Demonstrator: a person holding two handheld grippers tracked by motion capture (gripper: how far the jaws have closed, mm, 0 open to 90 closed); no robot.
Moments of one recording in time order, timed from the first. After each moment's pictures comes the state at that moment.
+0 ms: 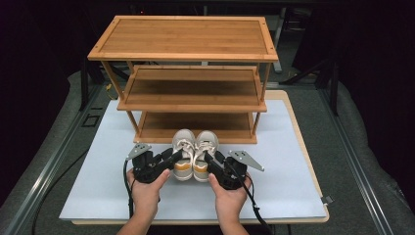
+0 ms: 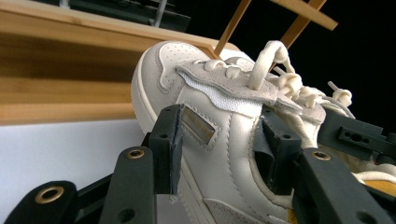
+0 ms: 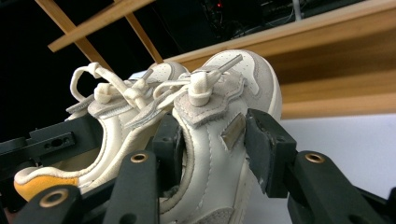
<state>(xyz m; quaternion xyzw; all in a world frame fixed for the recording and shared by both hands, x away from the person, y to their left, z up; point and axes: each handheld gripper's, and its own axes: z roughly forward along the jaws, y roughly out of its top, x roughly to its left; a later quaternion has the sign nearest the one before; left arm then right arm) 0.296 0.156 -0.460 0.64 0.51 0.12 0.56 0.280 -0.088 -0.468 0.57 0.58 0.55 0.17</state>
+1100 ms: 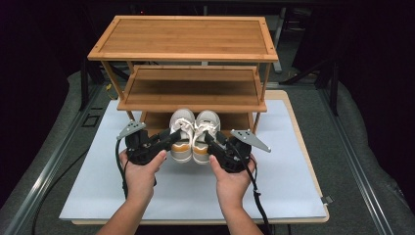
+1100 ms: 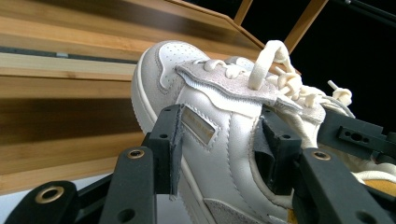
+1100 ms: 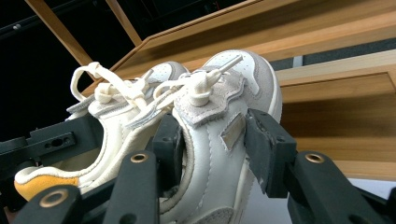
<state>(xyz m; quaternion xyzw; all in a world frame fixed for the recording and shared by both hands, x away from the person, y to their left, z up) 0.309 0.156 -0.395 0.64 0.49 0.14 0.57 0.290 -0.089 -0.401 0.56 0.58 0.56 0.19</state>
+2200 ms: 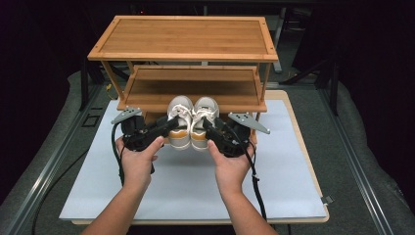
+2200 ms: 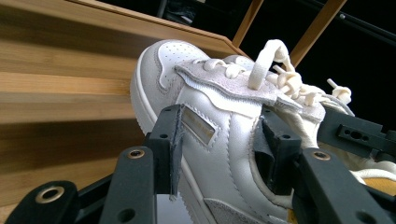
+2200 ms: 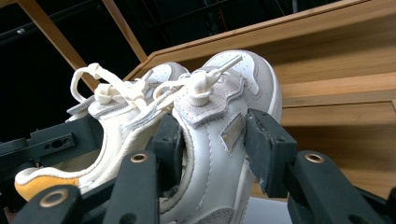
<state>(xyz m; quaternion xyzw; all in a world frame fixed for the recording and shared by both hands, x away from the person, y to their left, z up) 0.329 0.161 -0.370 0.63 0.49 0.13 0.58 0.312 -0.084 -0.370 0.54 0.59 0.57 0.20</state>
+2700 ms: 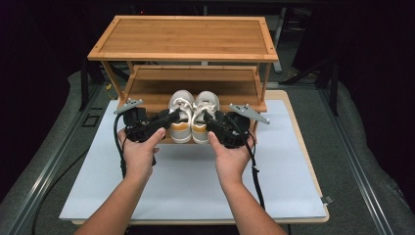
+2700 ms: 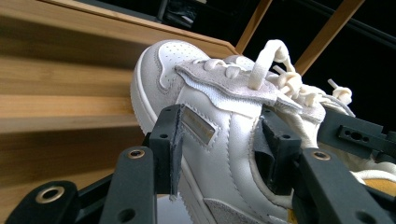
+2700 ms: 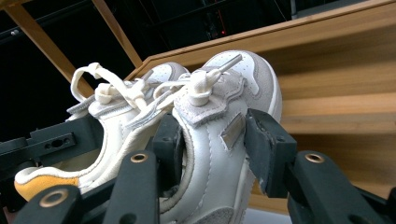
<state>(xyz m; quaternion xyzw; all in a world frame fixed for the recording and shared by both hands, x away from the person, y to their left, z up) 0.349 0.159 -0.363 0.63 0.49 0.13 0.58 0.330 -0.086 -0.362 0.55 0.59 0.56 0.20</state>
